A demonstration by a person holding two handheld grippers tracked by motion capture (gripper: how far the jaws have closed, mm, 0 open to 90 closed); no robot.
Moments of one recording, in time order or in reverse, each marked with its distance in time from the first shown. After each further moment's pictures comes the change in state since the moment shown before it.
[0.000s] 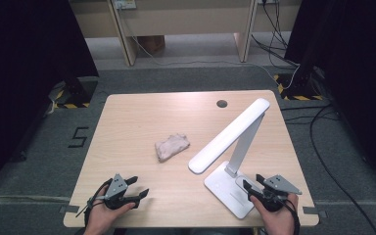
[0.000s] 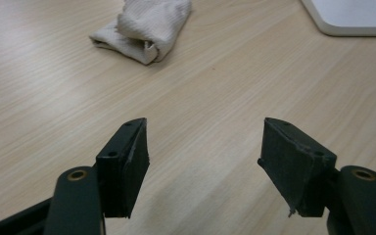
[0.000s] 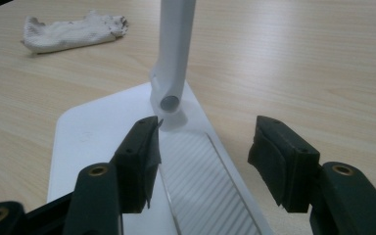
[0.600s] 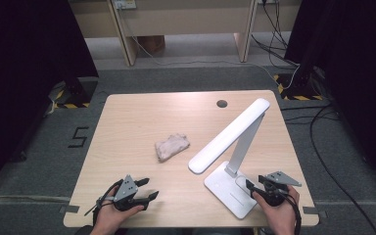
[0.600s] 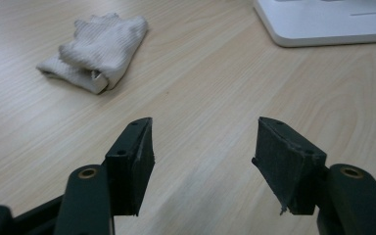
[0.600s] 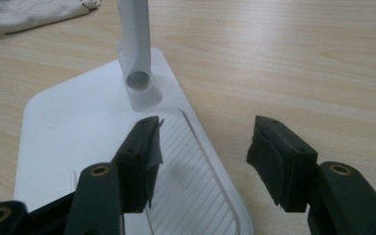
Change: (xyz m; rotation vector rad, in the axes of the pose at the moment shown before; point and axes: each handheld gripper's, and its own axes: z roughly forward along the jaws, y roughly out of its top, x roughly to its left) left arm -0.024 0.015 0.014 -0.023 -0.096 0.077; right arm -0.014 0.001 0.010 0.122 -0.015 0.070
